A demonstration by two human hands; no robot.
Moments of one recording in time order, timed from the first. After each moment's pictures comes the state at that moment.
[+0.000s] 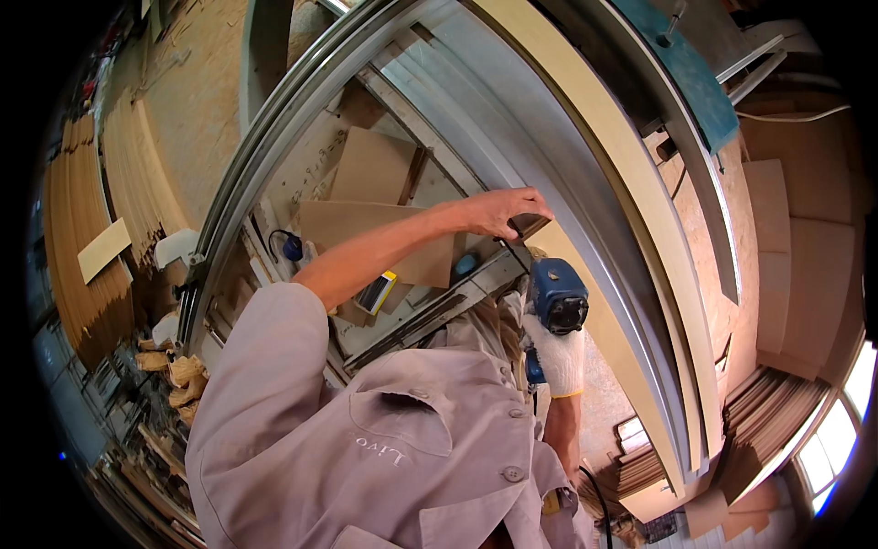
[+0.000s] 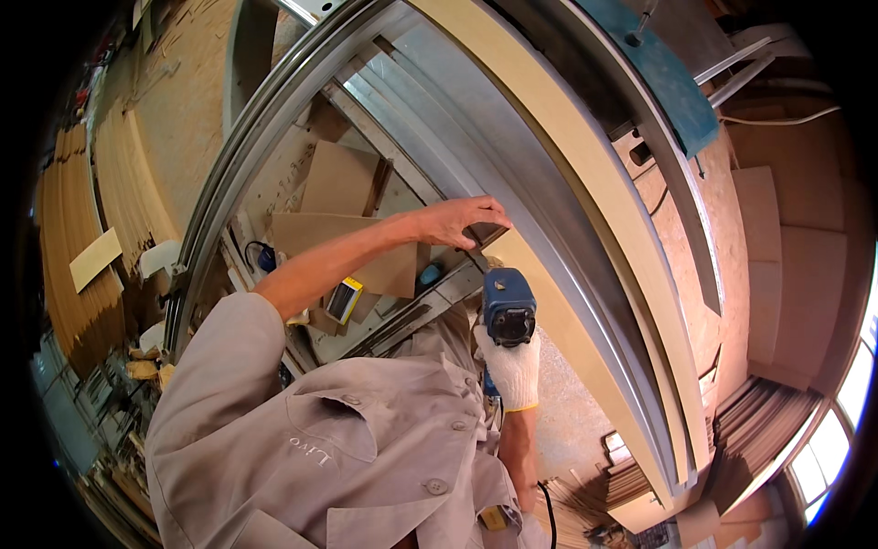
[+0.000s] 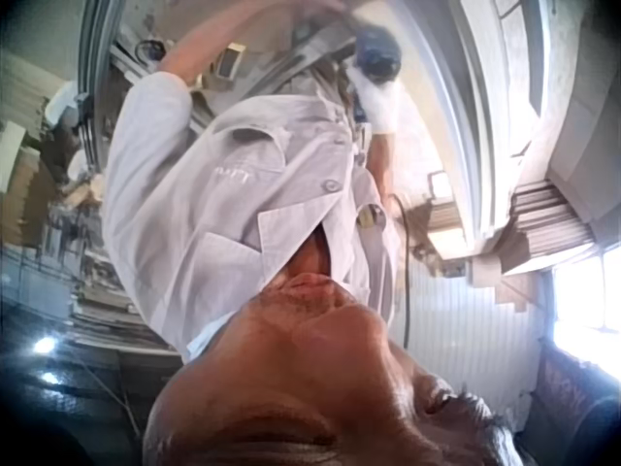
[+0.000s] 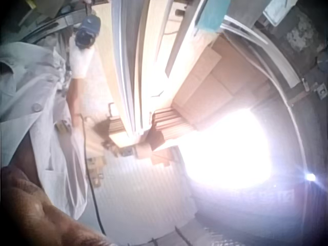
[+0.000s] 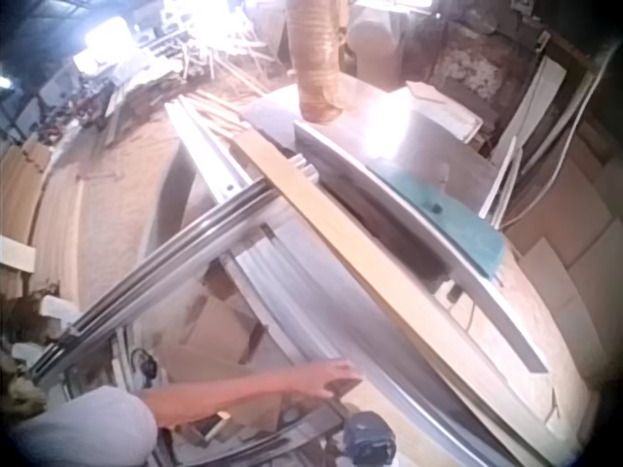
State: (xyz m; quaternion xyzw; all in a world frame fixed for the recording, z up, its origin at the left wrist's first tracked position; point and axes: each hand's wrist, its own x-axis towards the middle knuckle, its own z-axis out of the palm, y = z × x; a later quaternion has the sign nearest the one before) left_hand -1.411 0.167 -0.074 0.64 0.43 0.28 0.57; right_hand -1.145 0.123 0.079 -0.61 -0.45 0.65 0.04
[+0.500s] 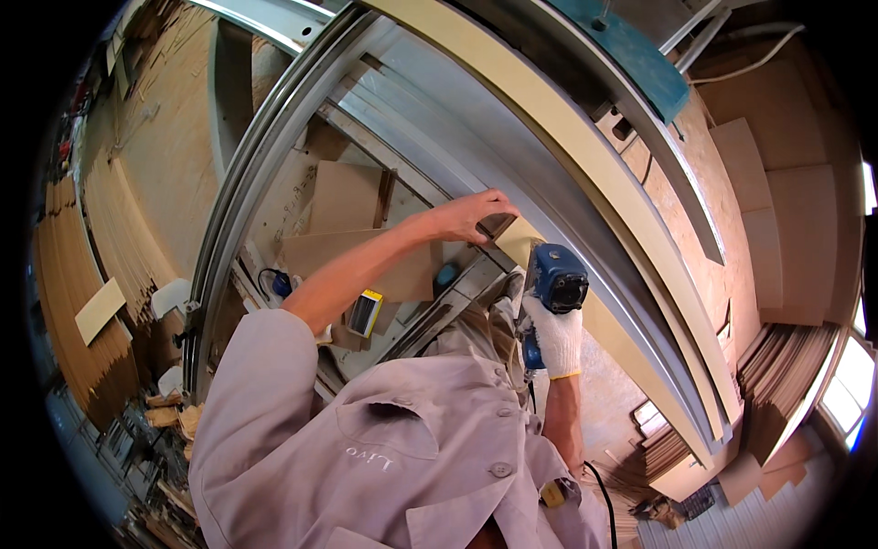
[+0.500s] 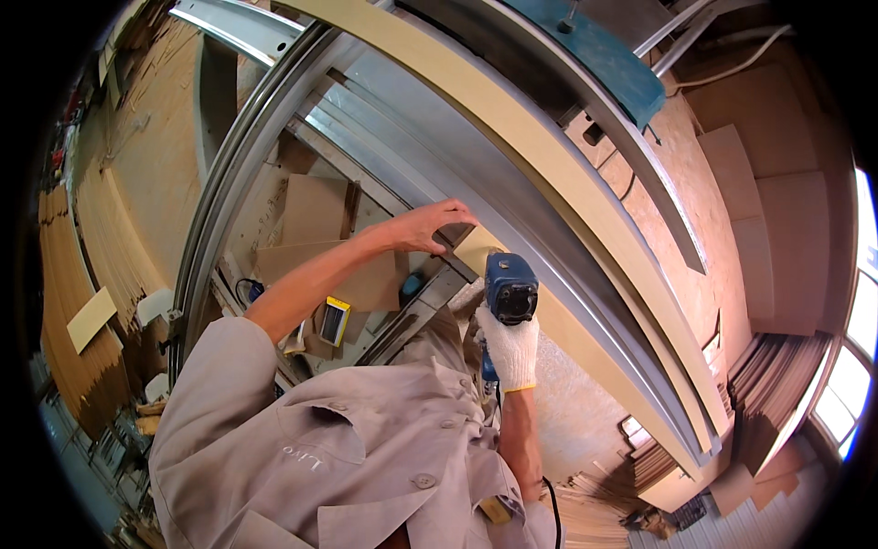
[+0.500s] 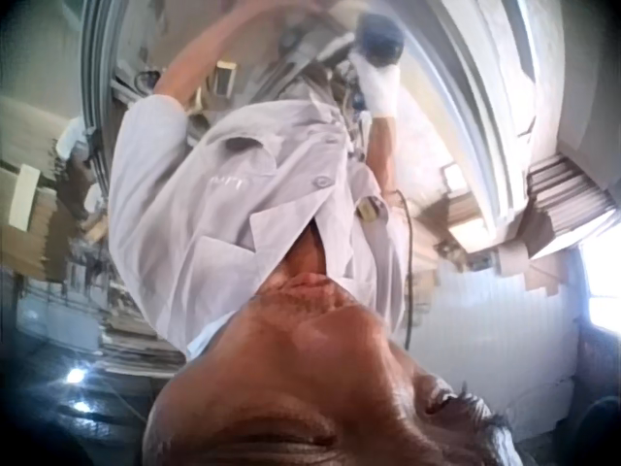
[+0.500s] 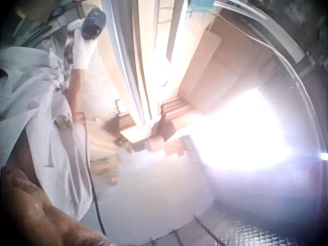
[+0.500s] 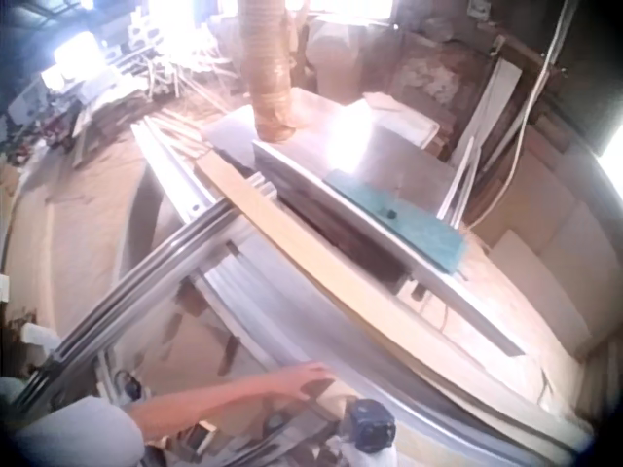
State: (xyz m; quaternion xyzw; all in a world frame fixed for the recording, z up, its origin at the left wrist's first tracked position) left_hand -1.411 0.173 -0.065 0.65 0.43 0.25 0.57; right_hand -1.156 0.139 0.096 -0.67 -0.41 0.60 0.15
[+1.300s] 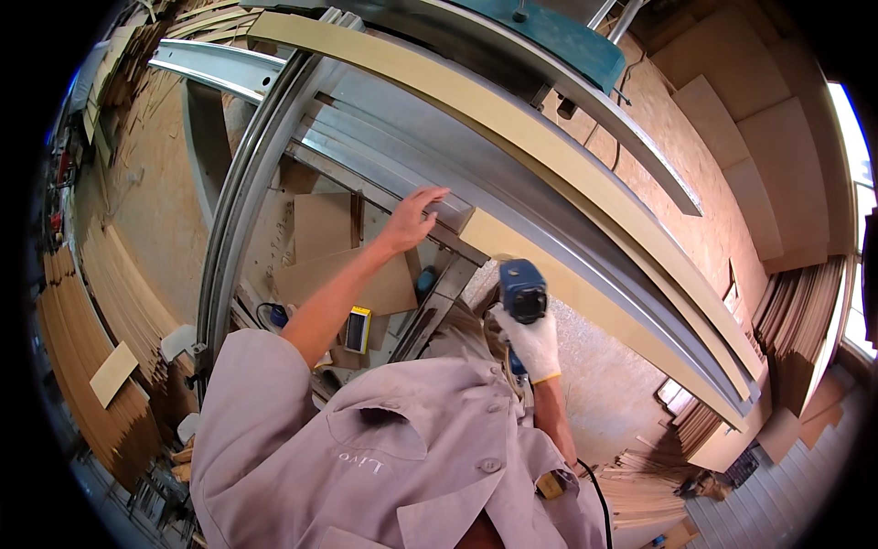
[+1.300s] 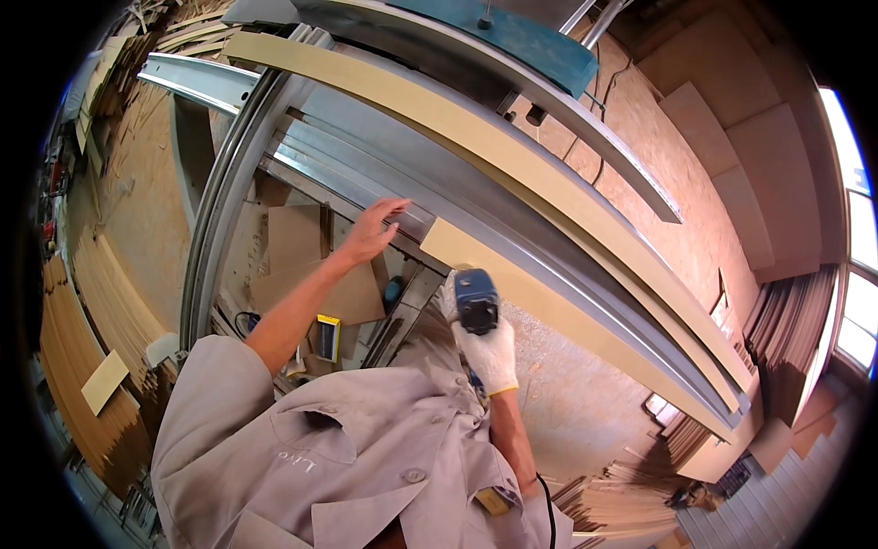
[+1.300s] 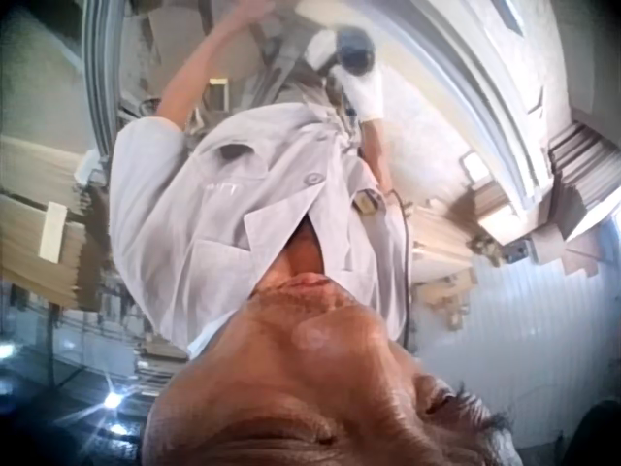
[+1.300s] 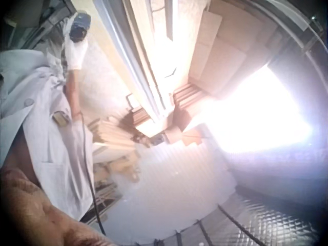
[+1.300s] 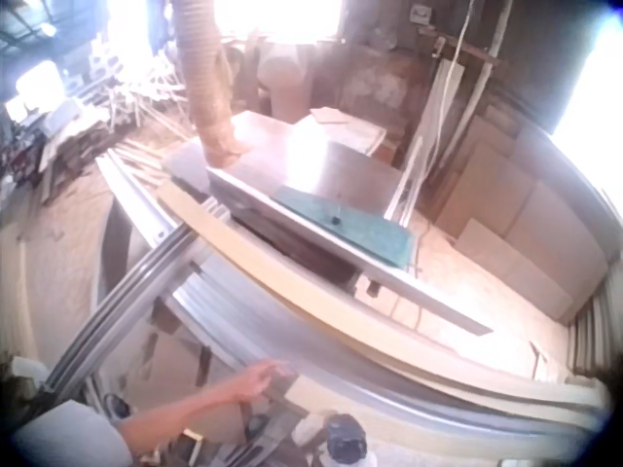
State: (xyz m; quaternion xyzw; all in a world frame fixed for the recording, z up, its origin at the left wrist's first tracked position) left_hand -1.418 0.143 -0.064 0.60 0.58 0.36 0.42; right_hand -1.114 0.089 0.082 -0.67 -0.40 0.61 0.14
